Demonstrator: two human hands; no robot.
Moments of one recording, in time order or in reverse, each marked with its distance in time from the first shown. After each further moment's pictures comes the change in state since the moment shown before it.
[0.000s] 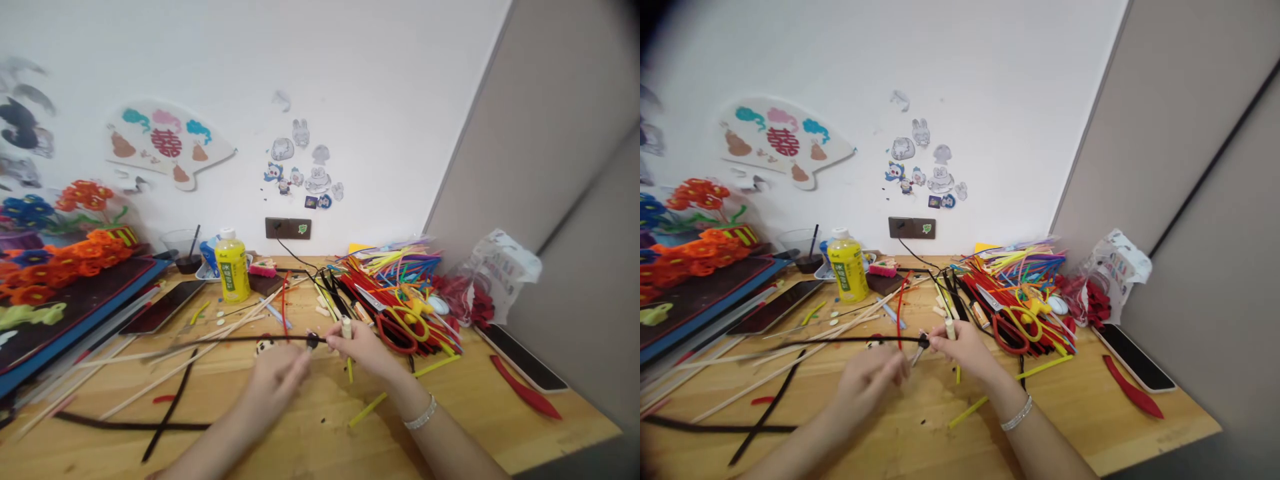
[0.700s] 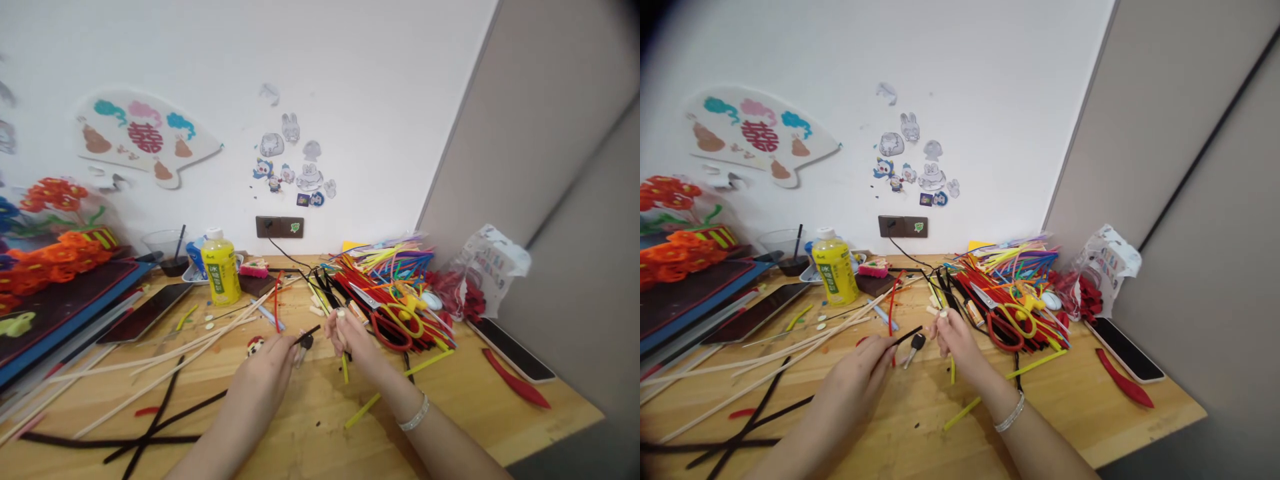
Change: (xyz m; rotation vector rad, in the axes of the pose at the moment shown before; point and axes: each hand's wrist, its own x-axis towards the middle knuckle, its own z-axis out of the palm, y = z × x) left_hand 0.002 -0.007 0.002 0.456 -0.072 -0.092; right_hand 0.004 0.010 0.005 0.198 0.061 -0.183
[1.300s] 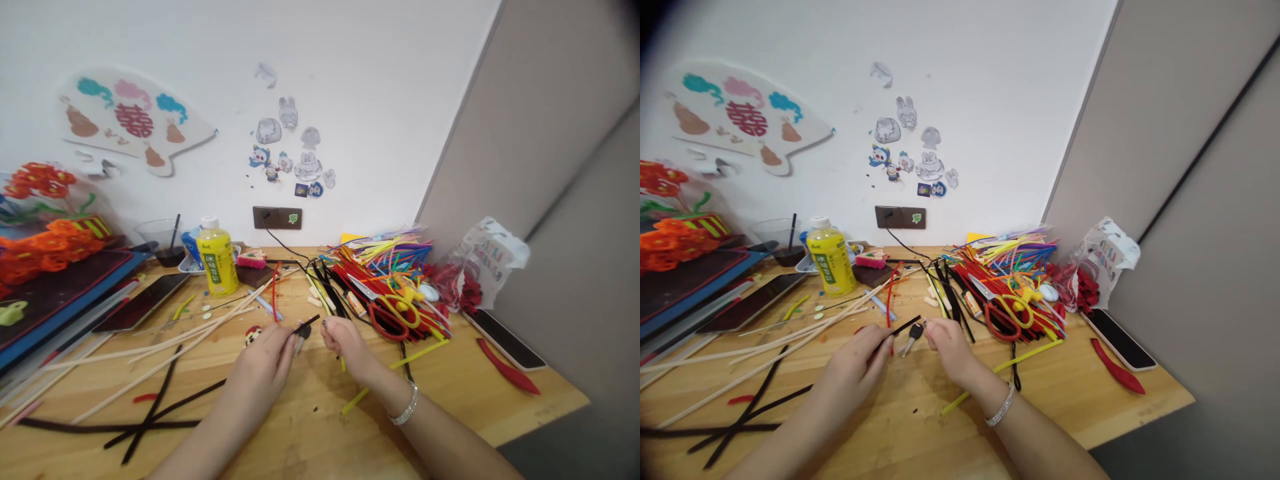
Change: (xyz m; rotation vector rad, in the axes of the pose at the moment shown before) left_hand 0.002 0.004 -0.004 -0.095 -0.049 -0.076; right_hand -0.010 -0.005 0.011 -0.174 -0.039 0.025
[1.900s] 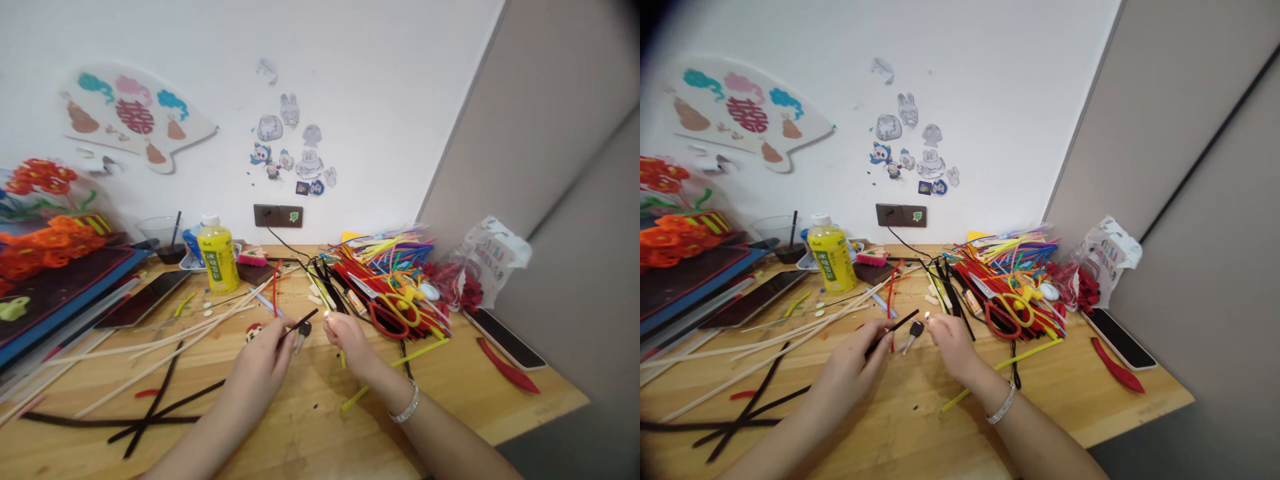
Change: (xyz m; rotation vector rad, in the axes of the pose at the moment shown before) left_hand 0.001 0.002 -0.003 -0.180 -0.005 -0.124; right_hand 0.000 0.008 -0.003 -0.132 0.050 -0.062
